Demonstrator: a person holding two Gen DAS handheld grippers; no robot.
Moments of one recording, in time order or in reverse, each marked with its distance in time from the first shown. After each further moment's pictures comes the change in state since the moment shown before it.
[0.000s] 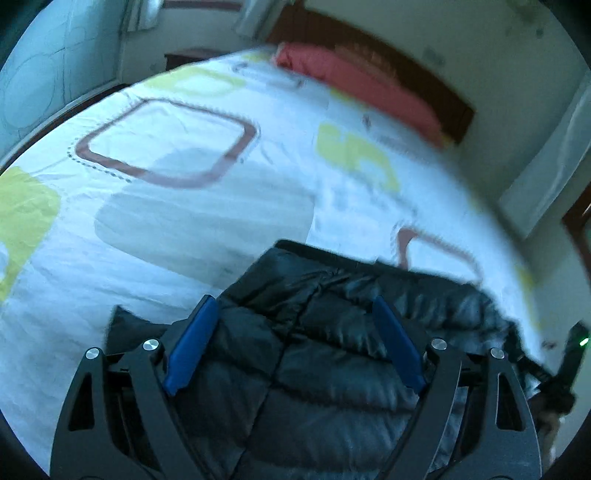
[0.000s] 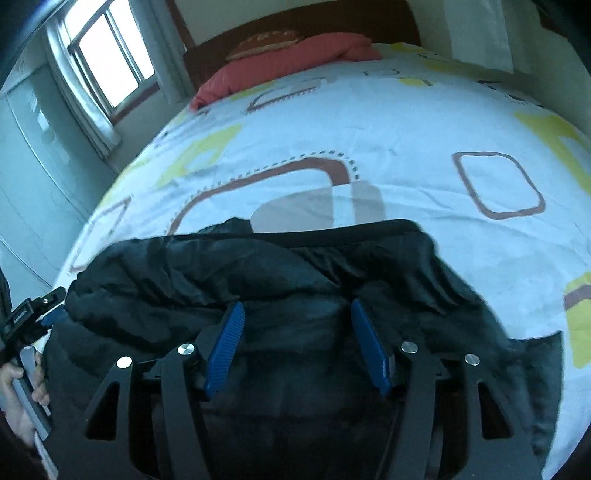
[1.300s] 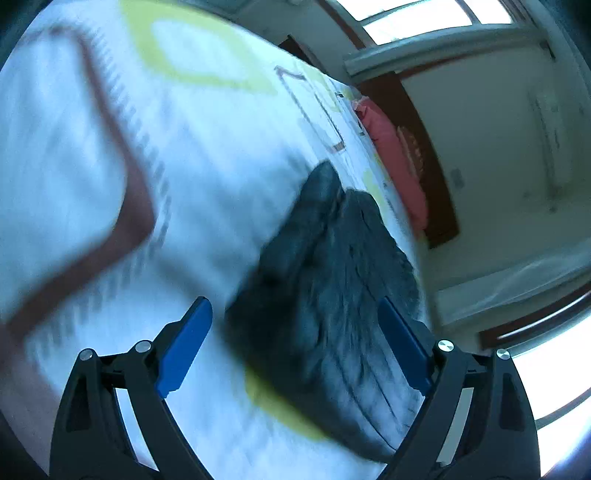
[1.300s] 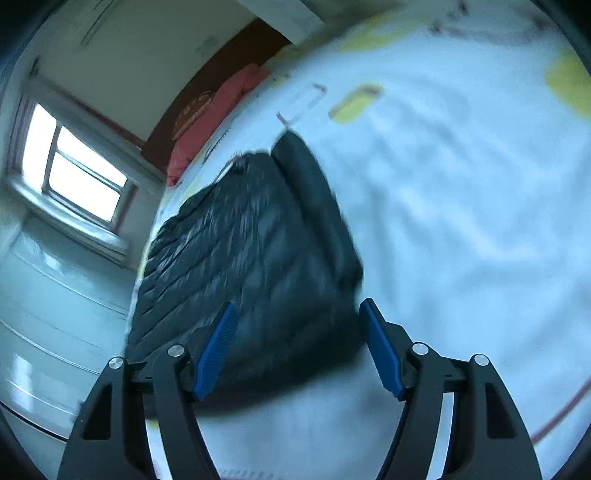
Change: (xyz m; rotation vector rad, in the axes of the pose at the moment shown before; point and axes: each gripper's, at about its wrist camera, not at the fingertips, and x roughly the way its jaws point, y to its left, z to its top) left arm -0.181 0.114 -0.212 -0.616 -0.084 -0.220; right arm -0.179 -0.101 -0.233 0.567 -0.098 0.184
